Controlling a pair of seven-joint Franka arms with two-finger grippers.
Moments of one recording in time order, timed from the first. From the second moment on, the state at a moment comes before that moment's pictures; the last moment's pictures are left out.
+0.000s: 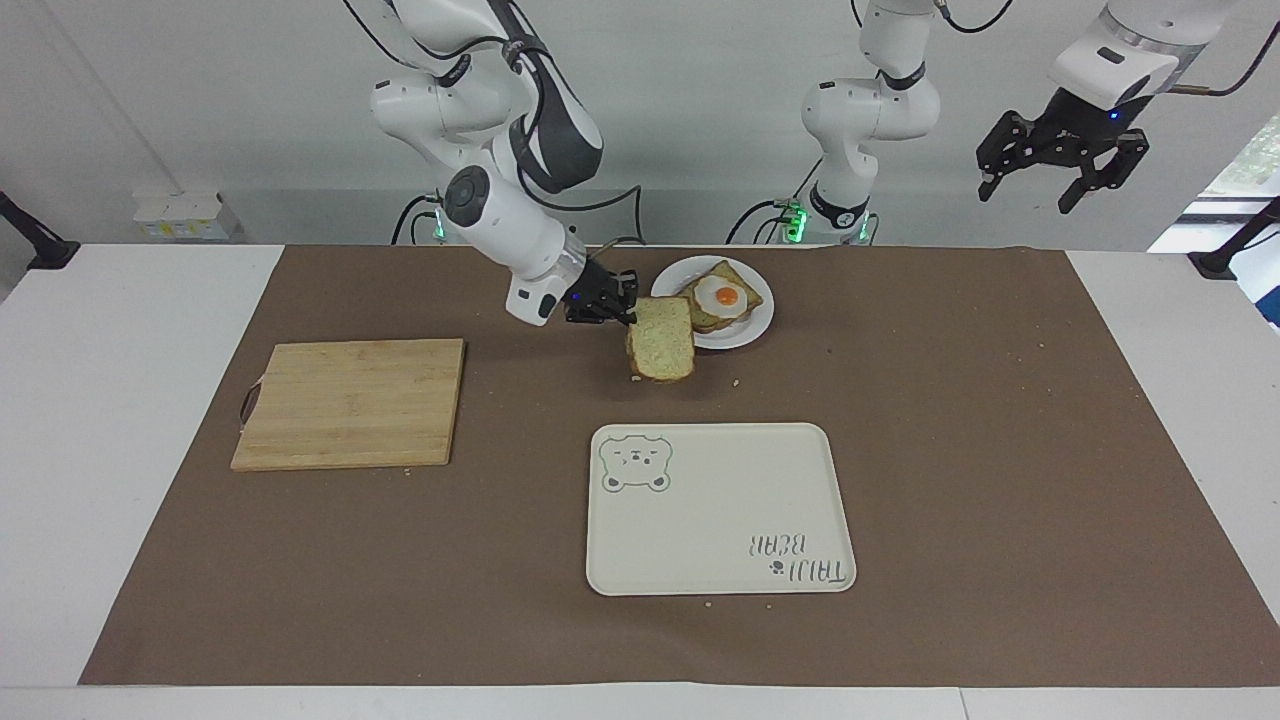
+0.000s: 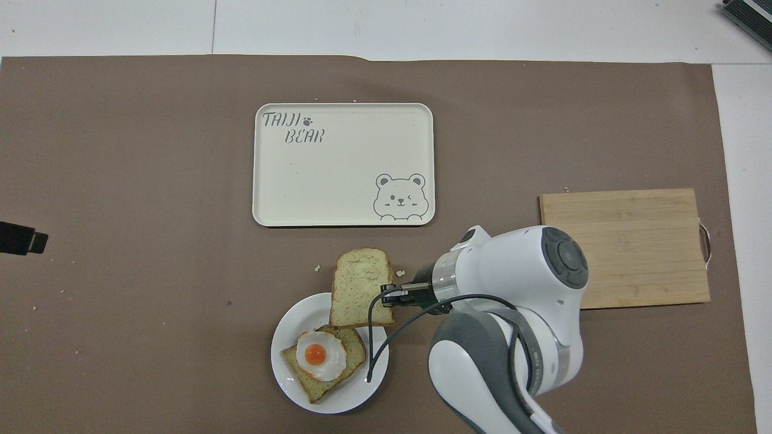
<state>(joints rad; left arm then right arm) -0.09 -0.07 0.03 -1.45 -0.03 1.33 0.19 0.31 0.01 0.26 -2.19 0.71 2.22 0.14</state>
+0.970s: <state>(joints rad) -0.09 -0.07 0.03 -1.45 -0.03 1.33 0.19 0.57 0.00 0.25 -2.38 0.93 2.53 0.61</state>
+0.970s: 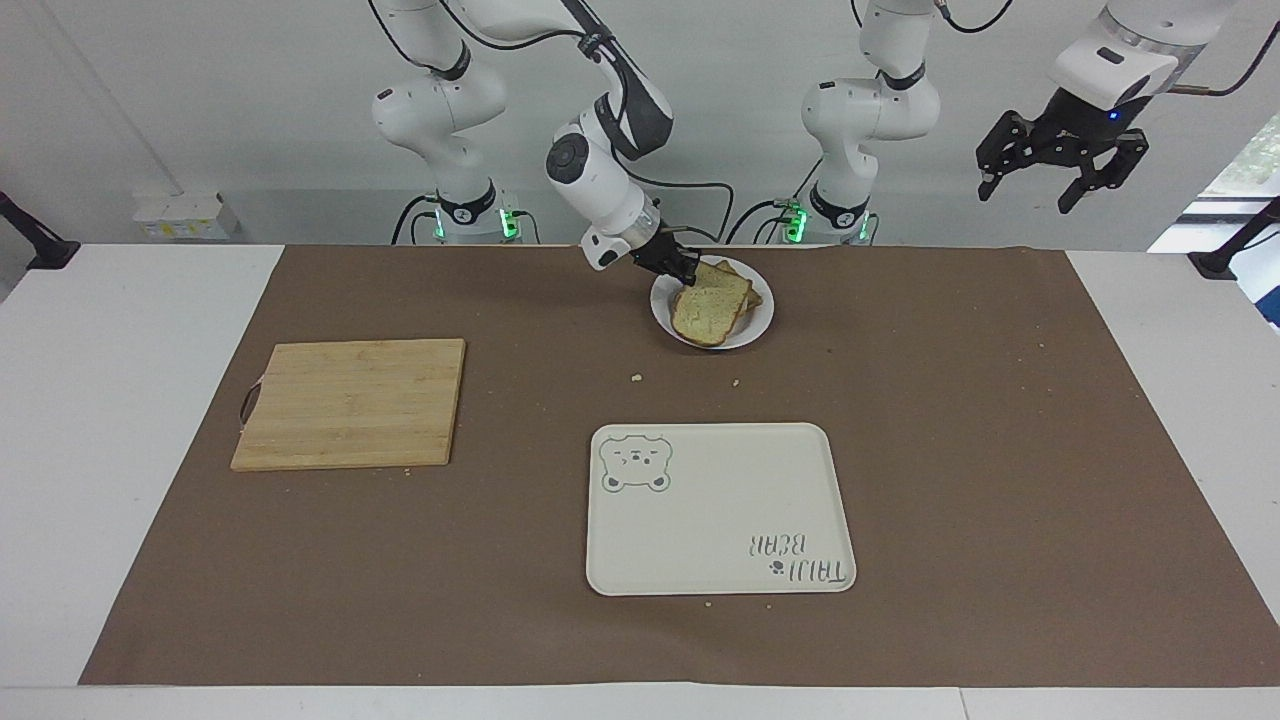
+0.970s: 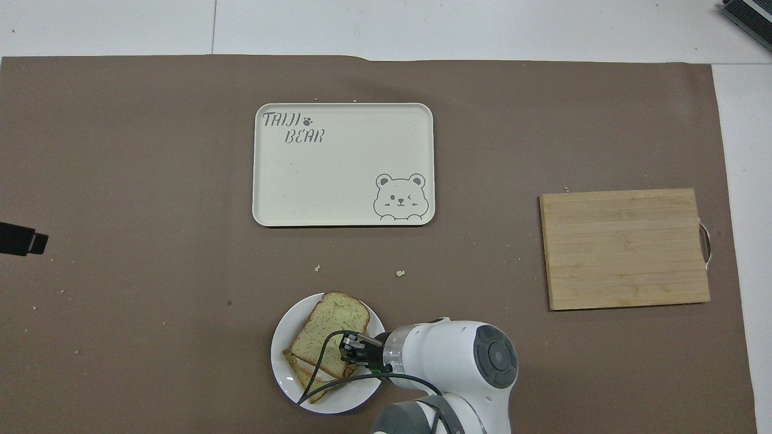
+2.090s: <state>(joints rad) -0.09 -0.08 0.04 -1.47 -0.04 1.28 0.19 0.21 -0.13 0.23 -2.08 0.51 1.98 0.72</state>
